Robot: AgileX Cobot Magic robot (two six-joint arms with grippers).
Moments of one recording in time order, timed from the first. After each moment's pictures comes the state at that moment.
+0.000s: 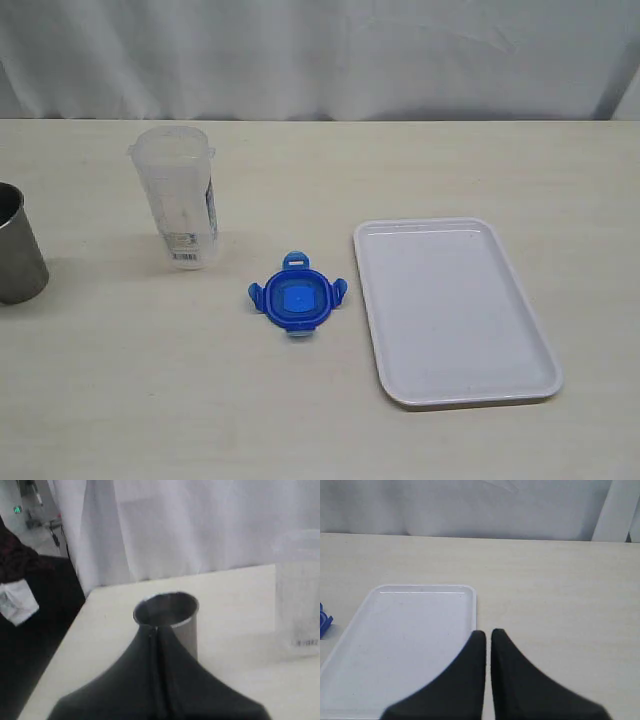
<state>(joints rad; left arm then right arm) 0.03 0.00 0.00 0.25 0.20 -0.05 0.06 0.00 0.00 -0.12 0.34 0.09</state>
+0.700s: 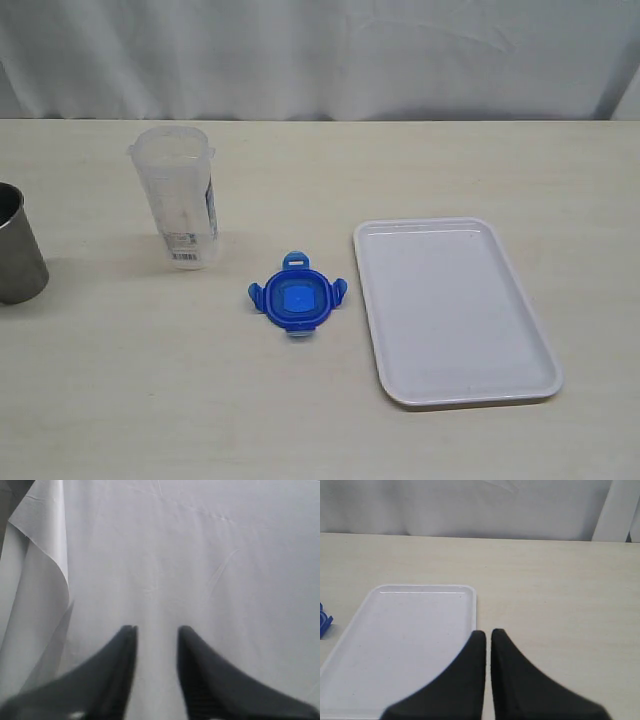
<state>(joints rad) 0.03 0.03 -0.02 0.27 -0.48 -0.33 0.06 0.00 0.00 -0.12 0.34 0.09</state>
